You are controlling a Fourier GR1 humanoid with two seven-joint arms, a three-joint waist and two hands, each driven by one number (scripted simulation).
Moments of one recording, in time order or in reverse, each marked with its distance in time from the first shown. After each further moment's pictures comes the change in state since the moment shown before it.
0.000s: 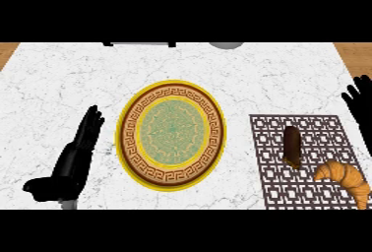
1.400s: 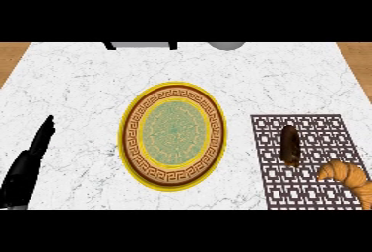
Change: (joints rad) left arm 0.060 0.201 0.147 0.164 -0.137 -0.046 -0.020; right arm 0.244 -0.285 -0.434 0.156 -0.246 1.025 -0.211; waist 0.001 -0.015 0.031
